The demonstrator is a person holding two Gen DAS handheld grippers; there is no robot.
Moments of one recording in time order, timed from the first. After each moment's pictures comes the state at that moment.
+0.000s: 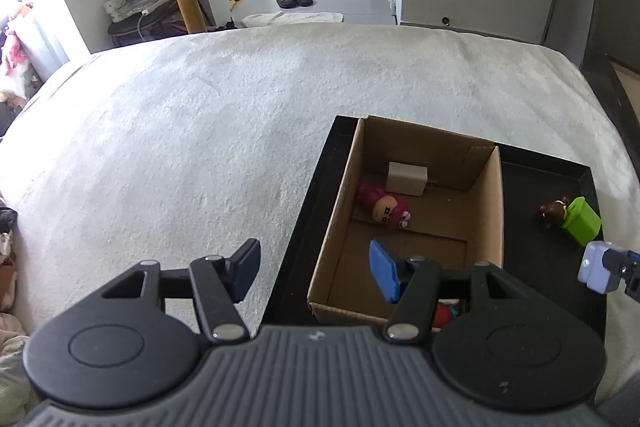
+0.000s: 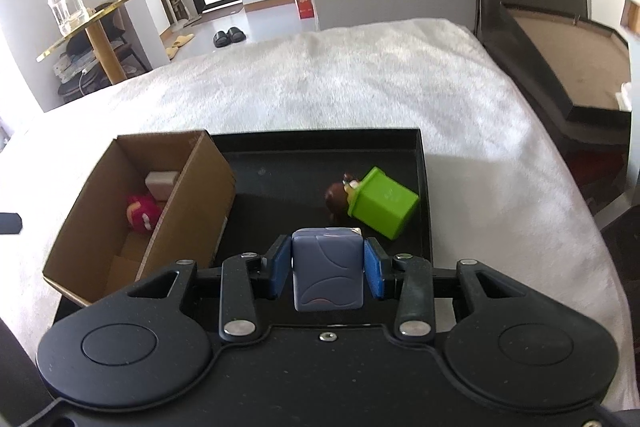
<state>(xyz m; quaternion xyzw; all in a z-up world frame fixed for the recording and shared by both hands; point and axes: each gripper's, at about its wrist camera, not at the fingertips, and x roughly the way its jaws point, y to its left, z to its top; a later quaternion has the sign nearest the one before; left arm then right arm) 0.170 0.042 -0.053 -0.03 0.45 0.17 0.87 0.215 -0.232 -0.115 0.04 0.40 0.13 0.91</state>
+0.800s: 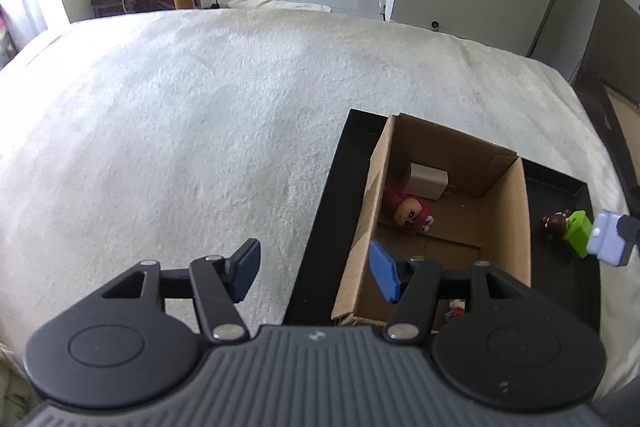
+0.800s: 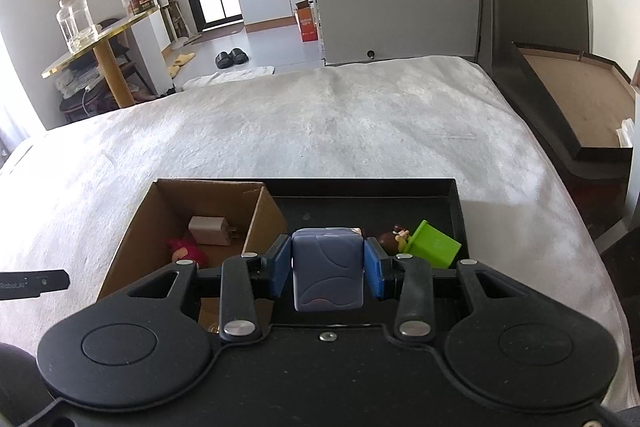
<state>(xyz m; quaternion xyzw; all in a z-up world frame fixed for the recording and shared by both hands) 0.169 0.105 -0.072 -0.09 0.46 0.13 0.88 0.221 -0.174 -0.071 0.04 0.38 0.11 0.92</state>
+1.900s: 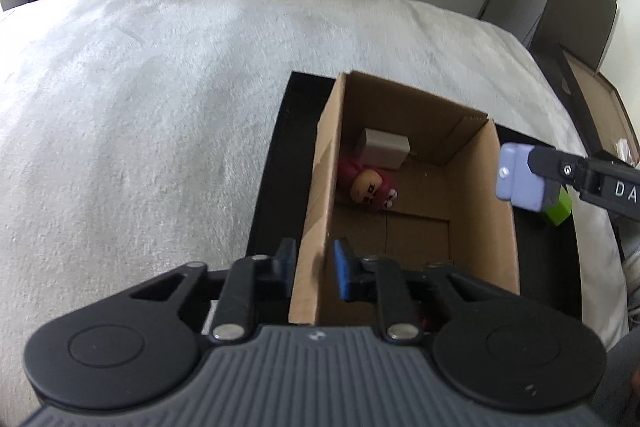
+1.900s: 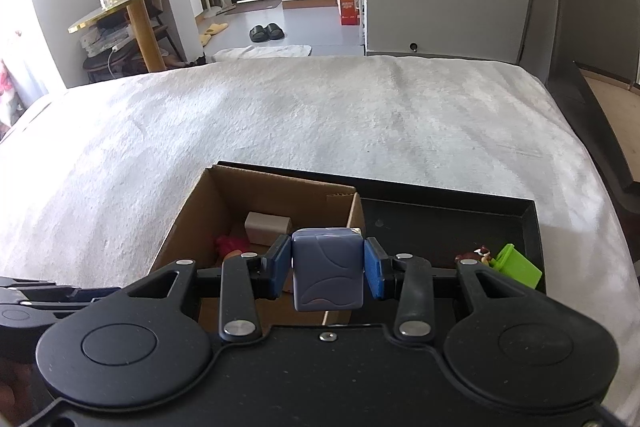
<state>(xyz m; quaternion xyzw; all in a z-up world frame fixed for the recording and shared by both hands) 0.199 0.106 -0.115 -0.10 0.49 0.03 0.86 0.243 -0.088 -0.078 -0.02 0.40 0.15 0.91</state>
